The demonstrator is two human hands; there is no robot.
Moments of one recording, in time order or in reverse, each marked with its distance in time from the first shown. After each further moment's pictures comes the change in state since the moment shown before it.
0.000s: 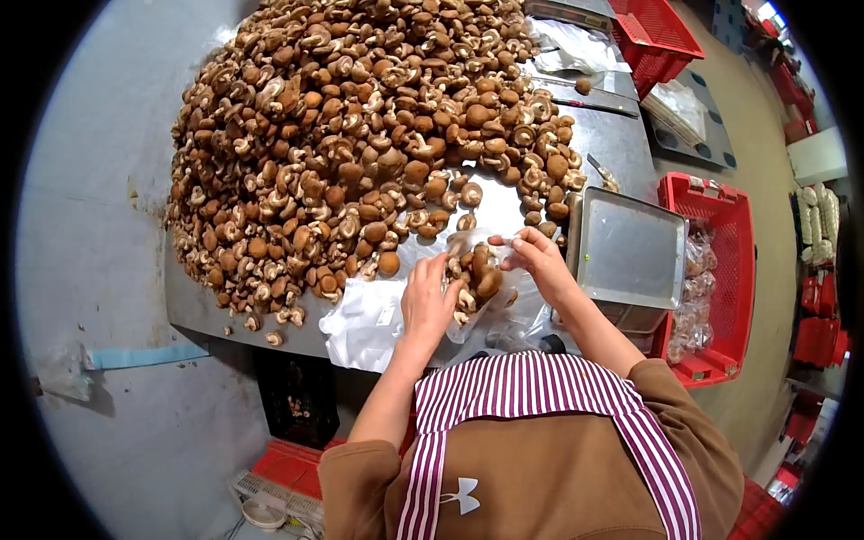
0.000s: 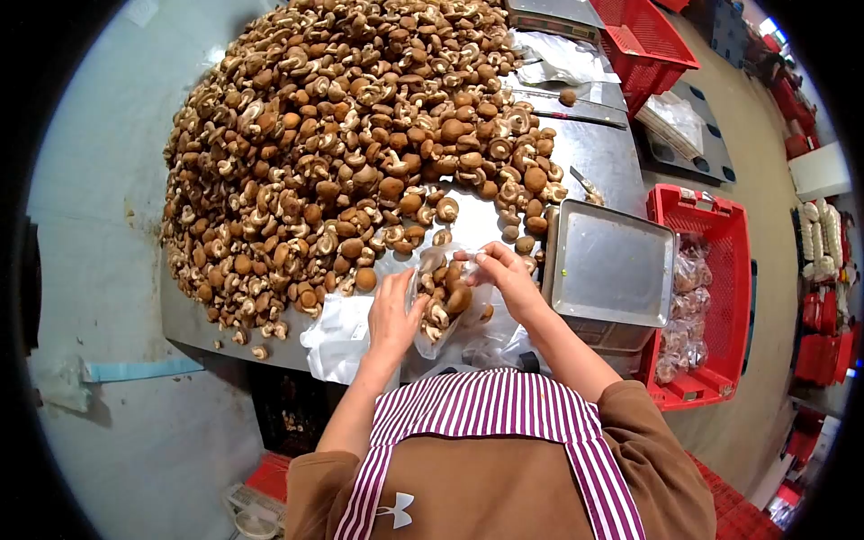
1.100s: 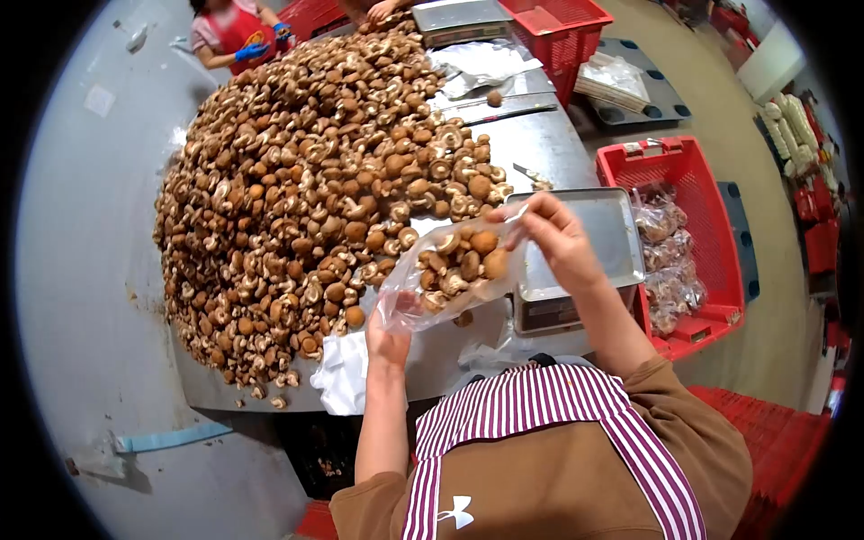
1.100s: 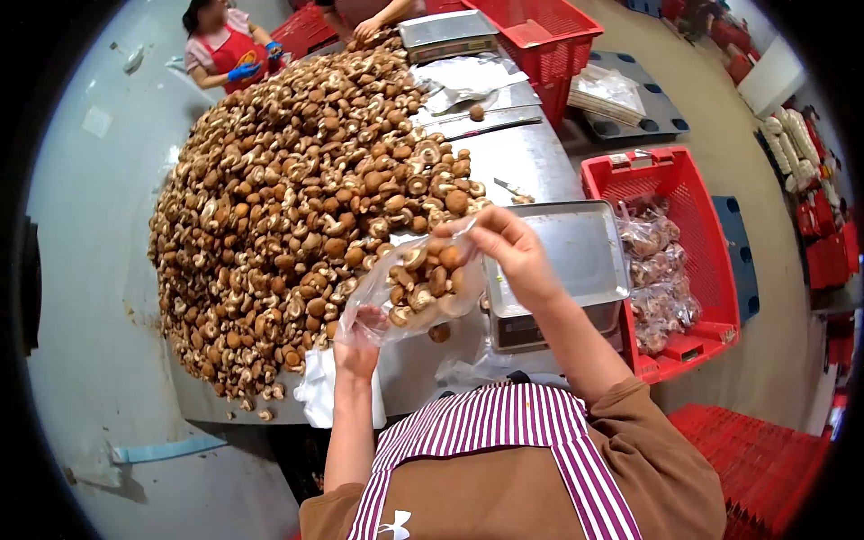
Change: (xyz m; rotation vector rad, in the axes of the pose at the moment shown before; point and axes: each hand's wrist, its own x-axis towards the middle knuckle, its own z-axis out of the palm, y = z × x) left_hand 0.021 0.028 0.018 -1.760 -0.079 -0.492; right_hand -0.082 -0.132 -0.057 0.027 -0.028 -0.574
